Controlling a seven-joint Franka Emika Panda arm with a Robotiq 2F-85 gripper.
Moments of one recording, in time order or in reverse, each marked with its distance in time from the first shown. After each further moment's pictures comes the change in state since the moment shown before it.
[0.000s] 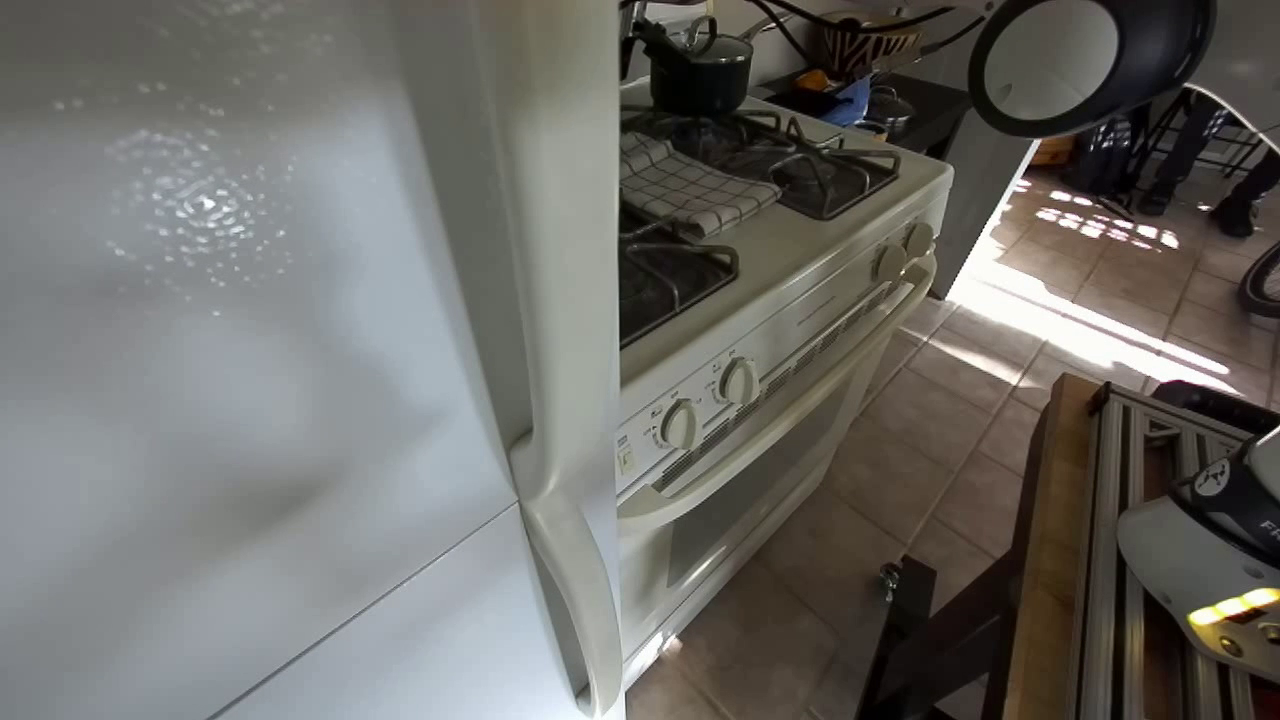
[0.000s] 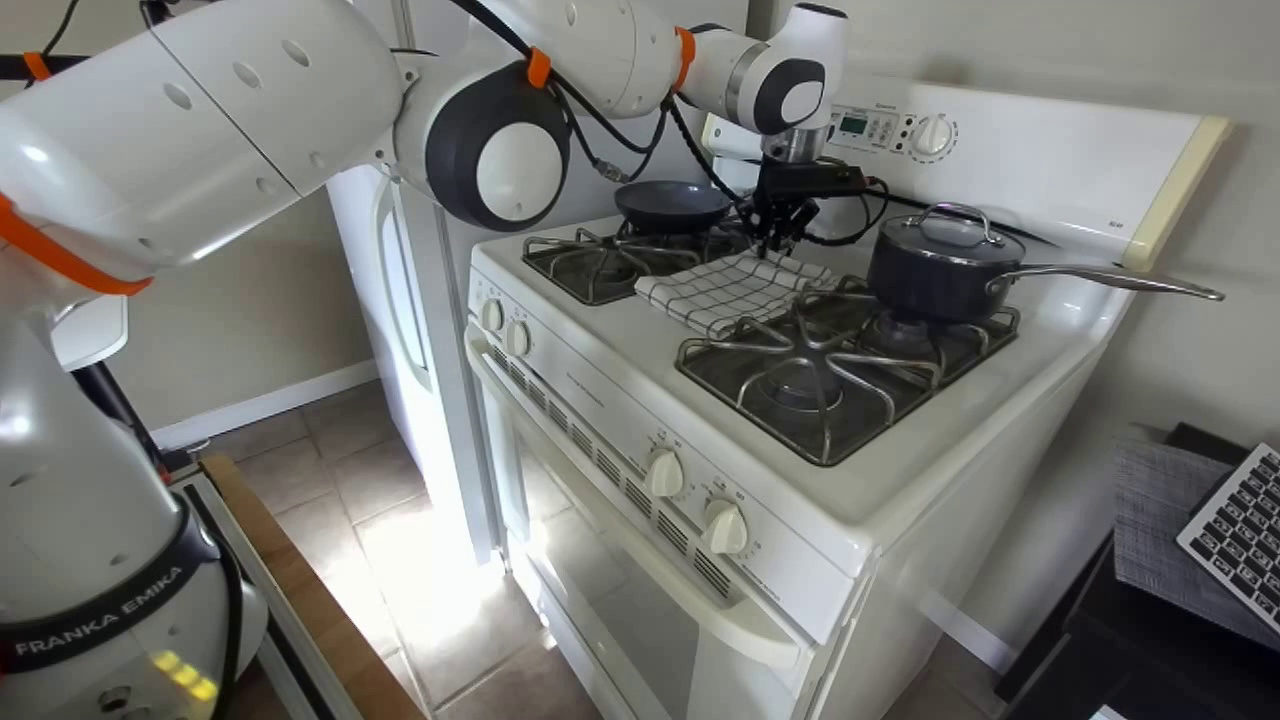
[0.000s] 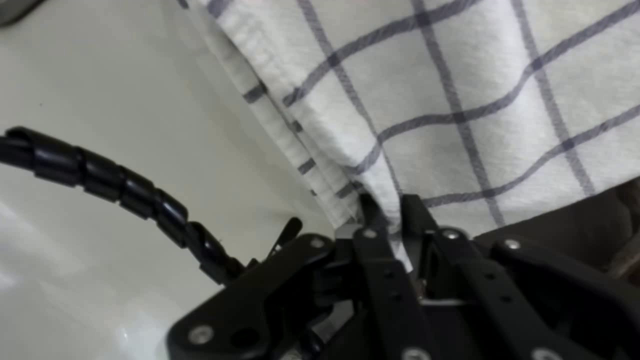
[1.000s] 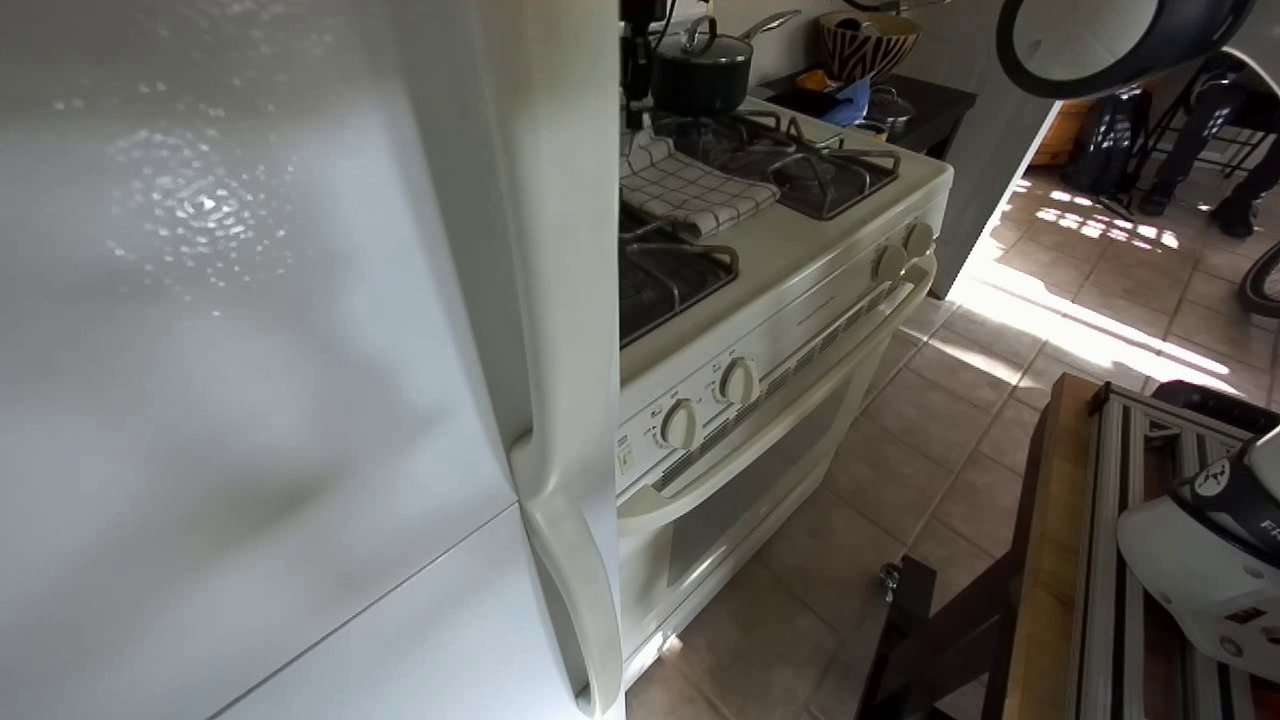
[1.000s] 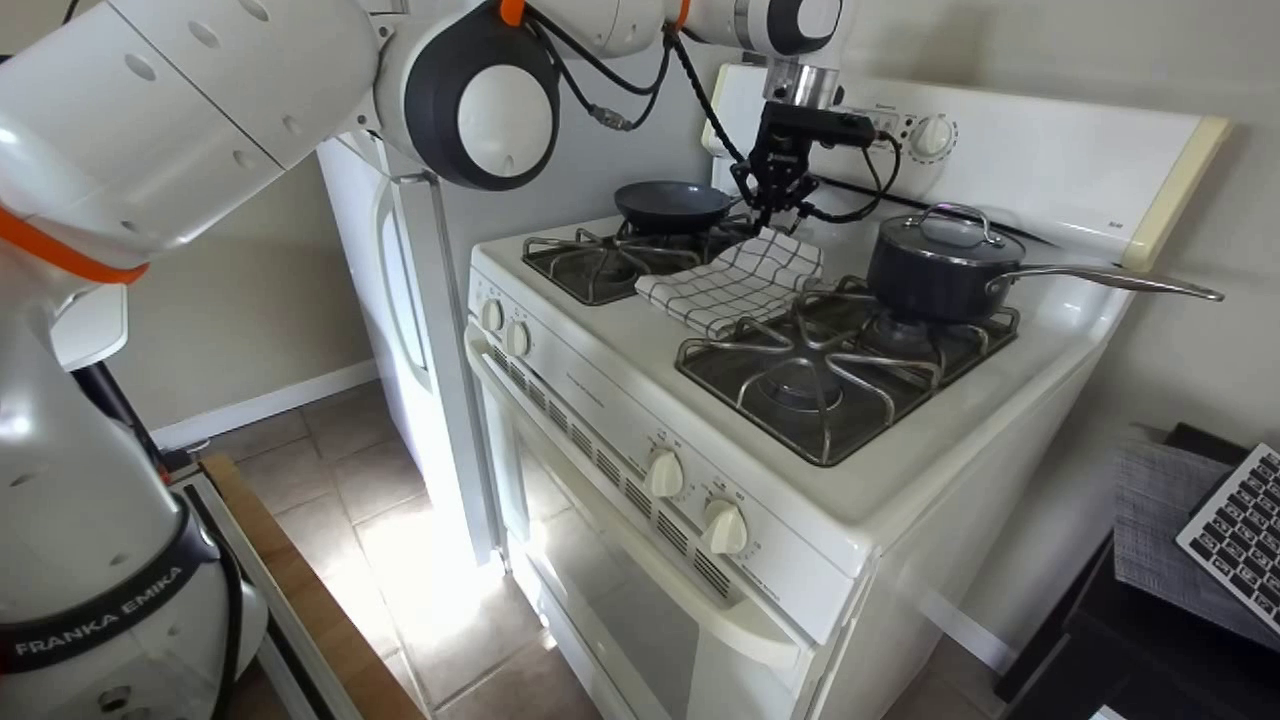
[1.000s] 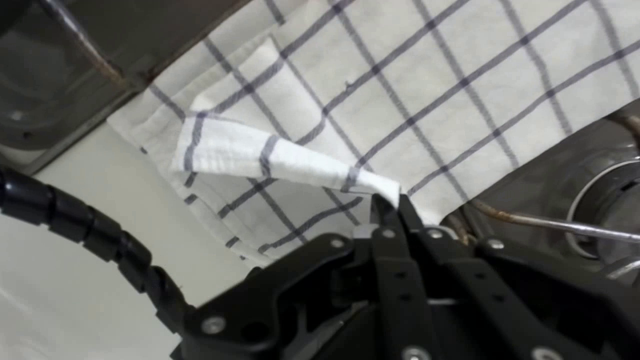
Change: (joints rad) arm 0.001 -0.096 -0.056 0.051 -0.027 -0.364 0.099
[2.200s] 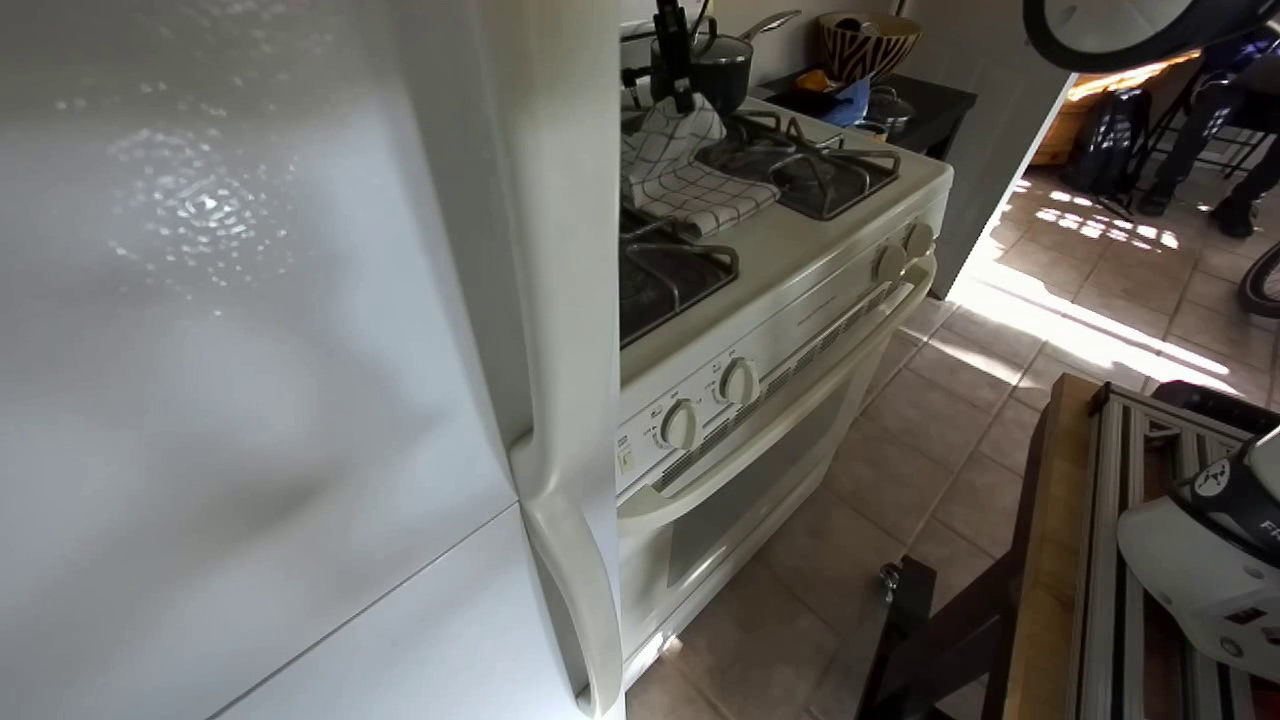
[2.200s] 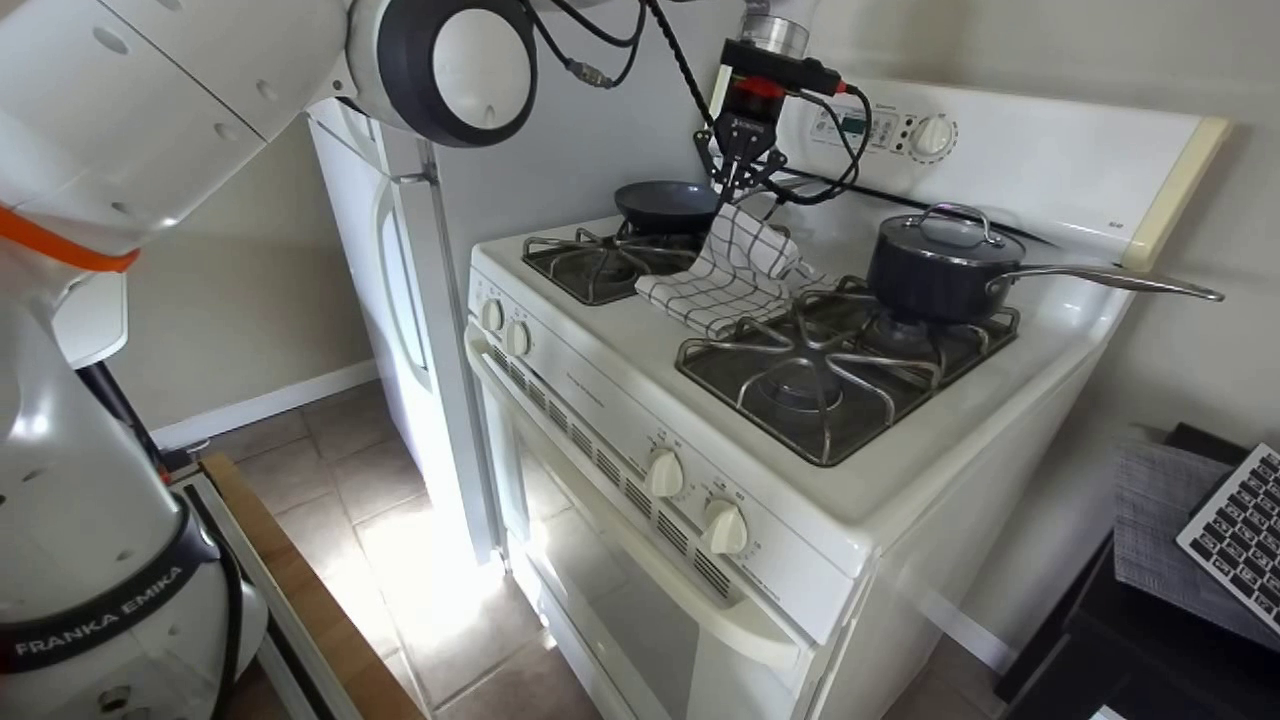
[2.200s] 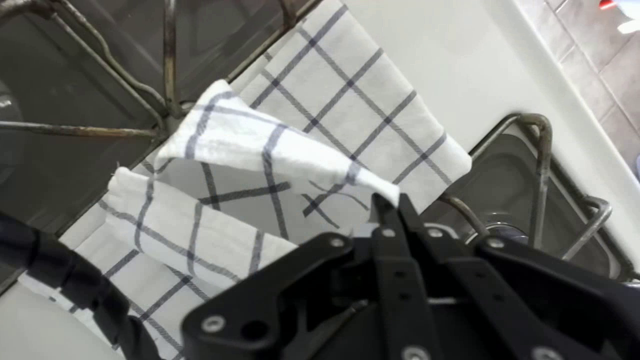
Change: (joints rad) arm 0.065 -0.080 -0.046 -0.002 -0.079 -0.334 0.159
